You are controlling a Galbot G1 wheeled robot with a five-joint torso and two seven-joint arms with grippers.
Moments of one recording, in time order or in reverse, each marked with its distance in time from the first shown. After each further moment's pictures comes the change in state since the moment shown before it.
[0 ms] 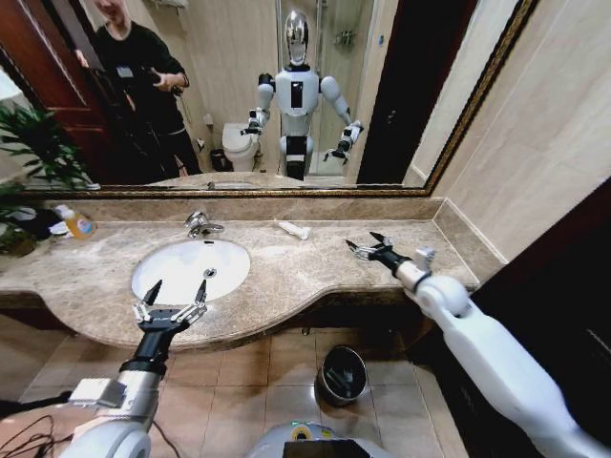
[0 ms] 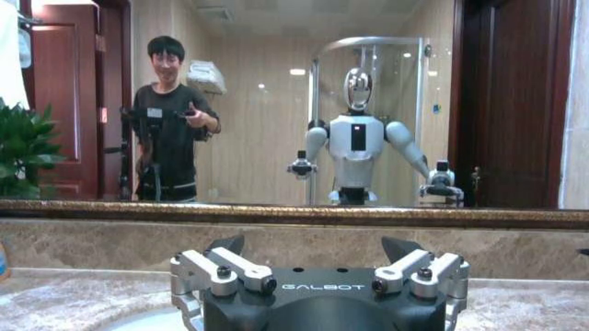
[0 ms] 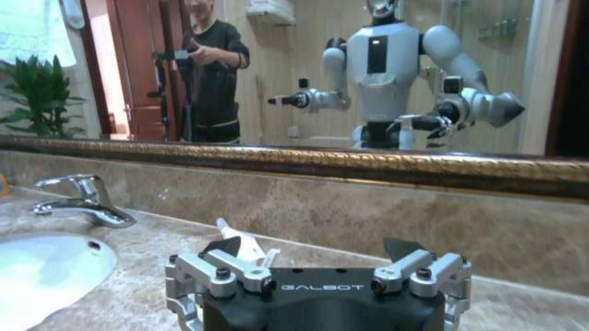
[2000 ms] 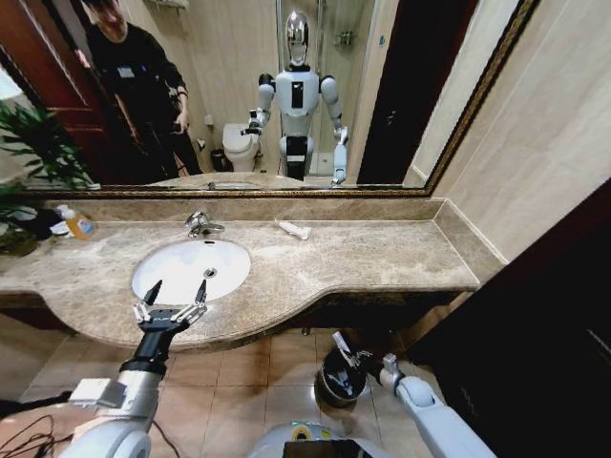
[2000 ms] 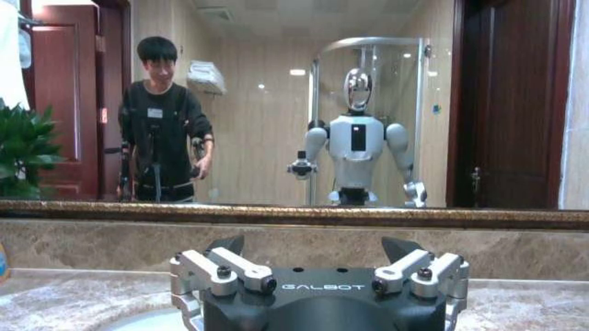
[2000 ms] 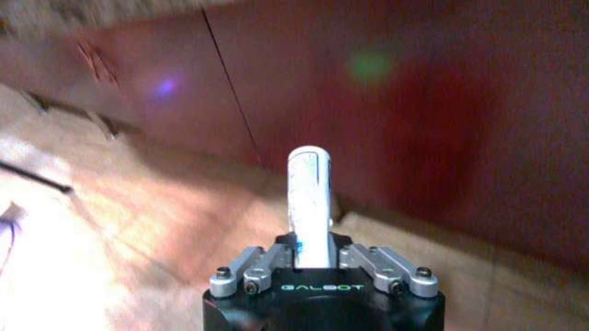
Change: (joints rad) left arm 0.000 0.000 0.000 0.000 0.000 0.000 0.000; right arm -0.402 0.285 0.089 -0.746 -0.503 0.377 -0.435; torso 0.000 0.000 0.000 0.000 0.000
